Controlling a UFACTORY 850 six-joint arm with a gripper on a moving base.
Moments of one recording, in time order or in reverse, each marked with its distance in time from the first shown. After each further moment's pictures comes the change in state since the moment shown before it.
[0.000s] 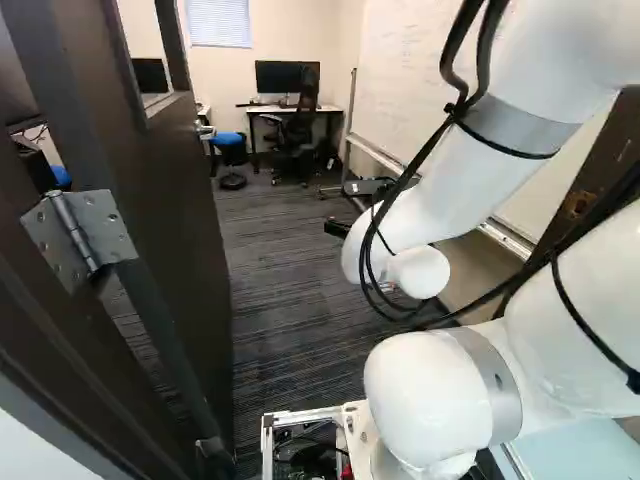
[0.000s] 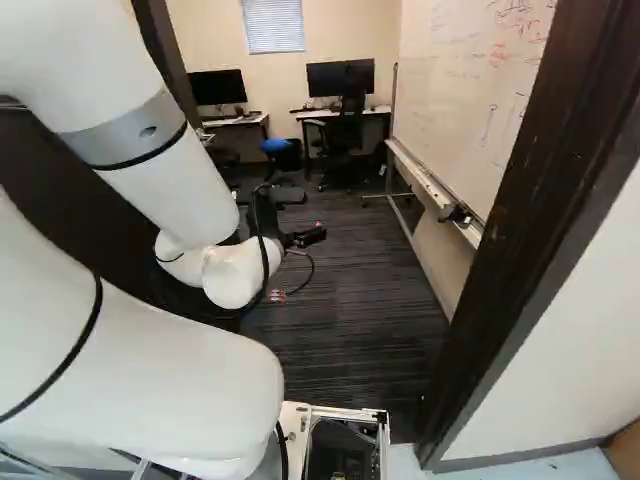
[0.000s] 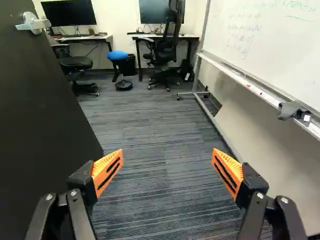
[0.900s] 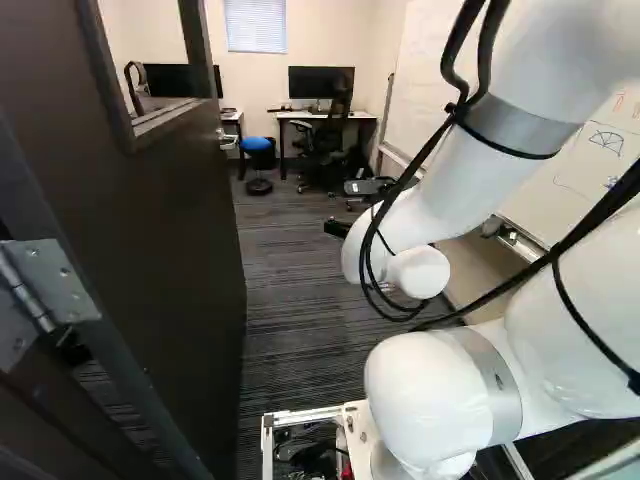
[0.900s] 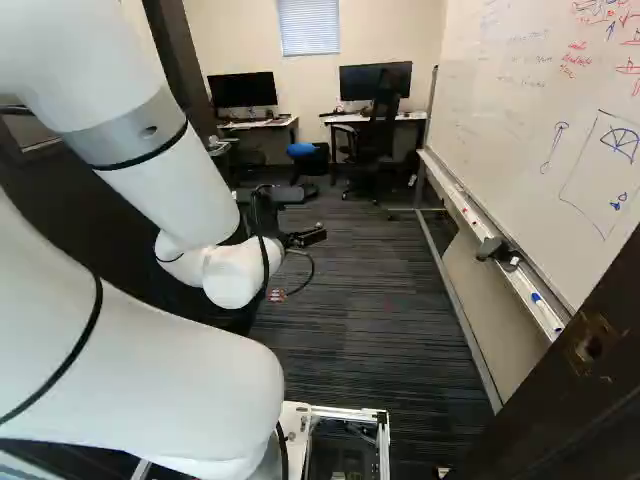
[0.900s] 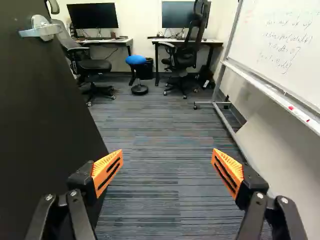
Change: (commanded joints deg) arm 0.0 0.0 0.0 0.0 0.0 0.0
